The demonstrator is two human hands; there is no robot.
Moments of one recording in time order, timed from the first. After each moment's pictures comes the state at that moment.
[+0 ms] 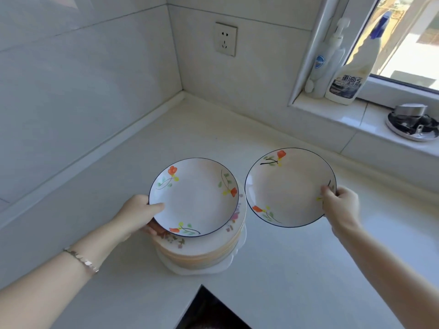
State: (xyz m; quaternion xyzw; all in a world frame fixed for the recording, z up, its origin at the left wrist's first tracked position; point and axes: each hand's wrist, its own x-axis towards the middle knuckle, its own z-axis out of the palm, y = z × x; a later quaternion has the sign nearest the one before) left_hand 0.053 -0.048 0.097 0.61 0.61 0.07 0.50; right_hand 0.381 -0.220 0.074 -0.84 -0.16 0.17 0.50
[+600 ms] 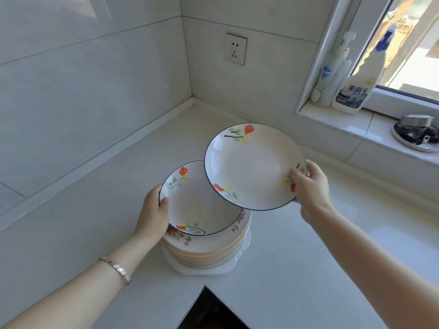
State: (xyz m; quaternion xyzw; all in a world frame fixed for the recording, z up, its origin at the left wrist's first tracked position) left_hand 0.063 -0.067 0.065 0.67 0.57 0.28 0.38; right_hand 0.317 -0.176 0.134 -0.73 -0.19 0.27 0.60
